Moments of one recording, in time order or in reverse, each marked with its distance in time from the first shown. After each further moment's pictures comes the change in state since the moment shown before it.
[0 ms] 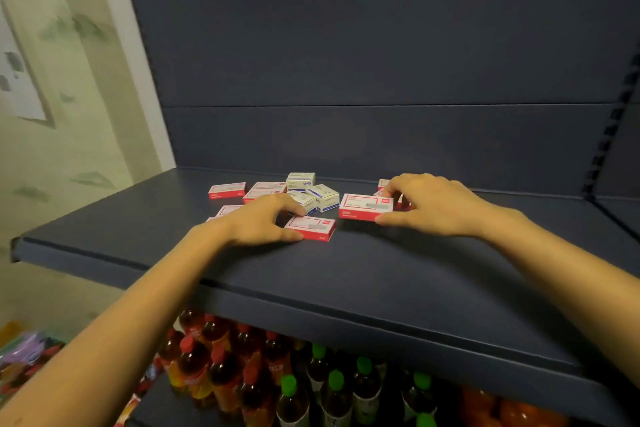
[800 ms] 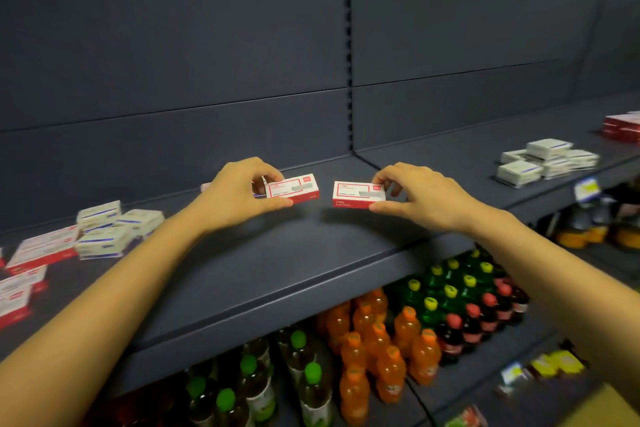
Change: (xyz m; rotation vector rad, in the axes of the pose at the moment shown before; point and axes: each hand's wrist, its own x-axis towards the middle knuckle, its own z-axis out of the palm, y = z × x) left_hand 0.055 0.150 0.031 -0.189 0.205 0.737; right_hand -0.195 0.040 -0.025 -0.019 0.226 0.608
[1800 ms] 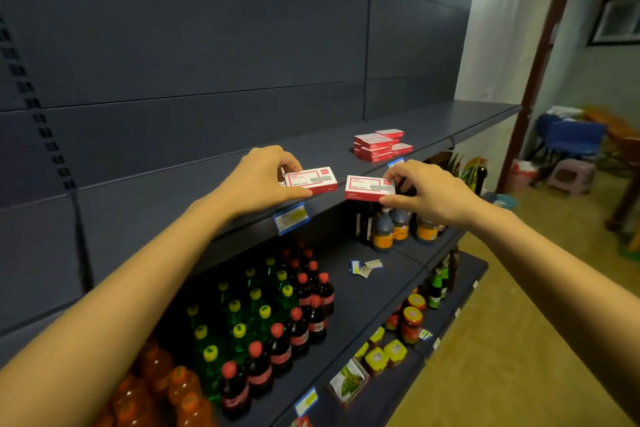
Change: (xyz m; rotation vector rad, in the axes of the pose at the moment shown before) left_hand 0.218 0.362 0.250 -0.144 -0.102 0.294; right_hand -0.182 0.385 -0.170 -0.162 0.097 0.360
